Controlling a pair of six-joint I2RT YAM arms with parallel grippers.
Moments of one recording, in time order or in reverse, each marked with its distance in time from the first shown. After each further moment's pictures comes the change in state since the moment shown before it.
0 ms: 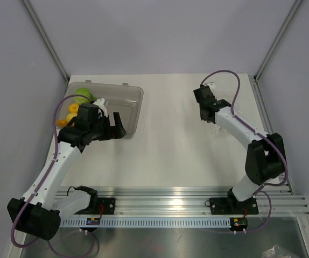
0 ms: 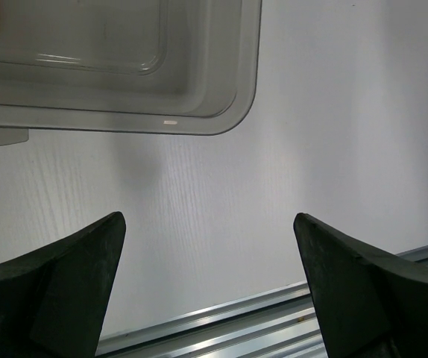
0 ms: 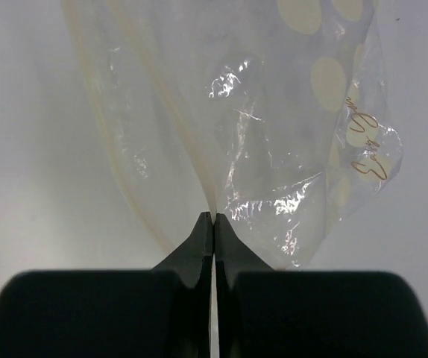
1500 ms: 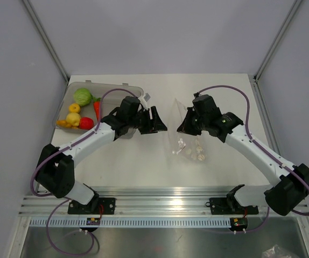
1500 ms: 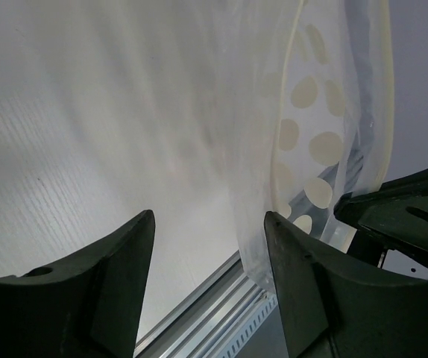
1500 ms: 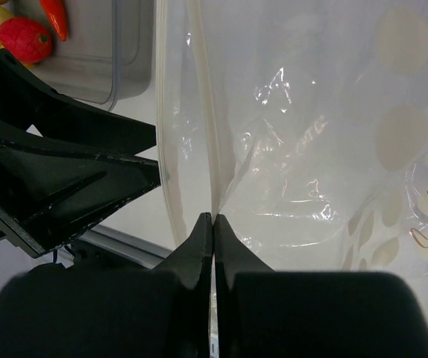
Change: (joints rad) left arm -0.311 0.454 0.080 0.525 0.272 -0.368; right arm 0.197 -0.385 -0.048 -0.134 -0.680 0.603
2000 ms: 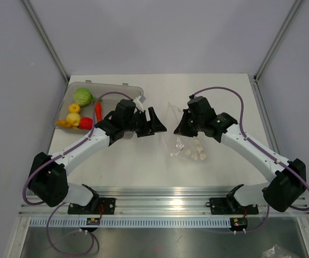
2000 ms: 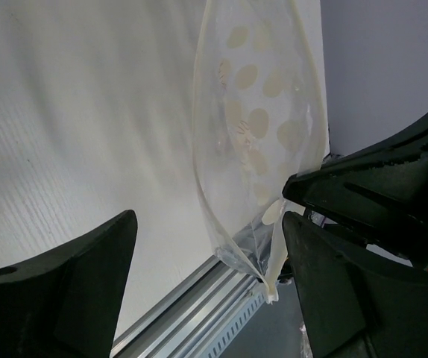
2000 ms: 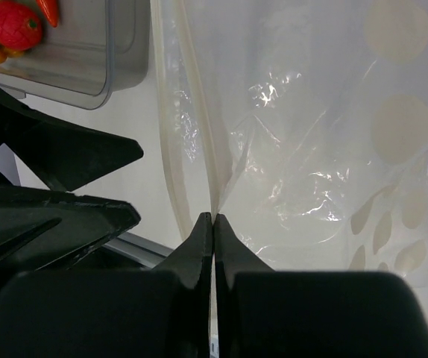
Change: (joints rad) left arm -0.002 -0.111 -0.074 0.020 -0.014 -0.057; right arm 0.032 0.043 -0.013 0.029 0.002 0.012
